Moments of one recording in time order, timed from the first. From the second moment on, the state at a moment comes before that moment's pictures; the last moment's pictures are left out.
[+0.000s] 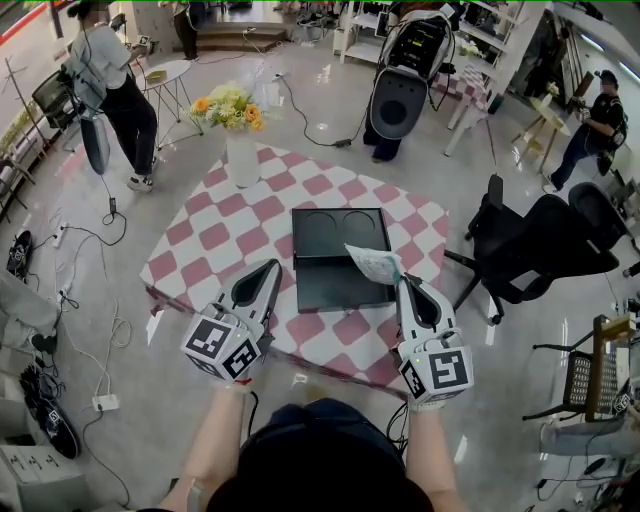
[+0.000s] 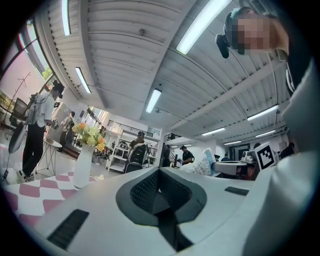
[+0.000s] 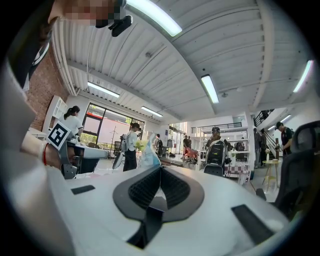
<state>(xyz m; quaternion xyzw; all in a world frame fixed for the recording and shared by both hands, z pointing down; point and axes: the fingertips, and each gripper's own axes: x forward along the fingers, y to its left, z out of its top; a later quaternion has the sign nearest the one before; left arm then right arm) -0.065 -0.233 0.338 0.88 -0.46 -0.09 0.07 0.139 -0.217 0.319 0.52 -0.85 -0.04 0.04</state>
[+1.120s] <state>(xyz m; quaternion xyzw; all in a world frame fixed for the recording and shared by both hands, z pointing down) -0.059 -0.231 0.350 0.88 -0.45 -0.08 0.09 0.138 -0.212 0.333 0.52 -0.85 -0.03 0.05</state>
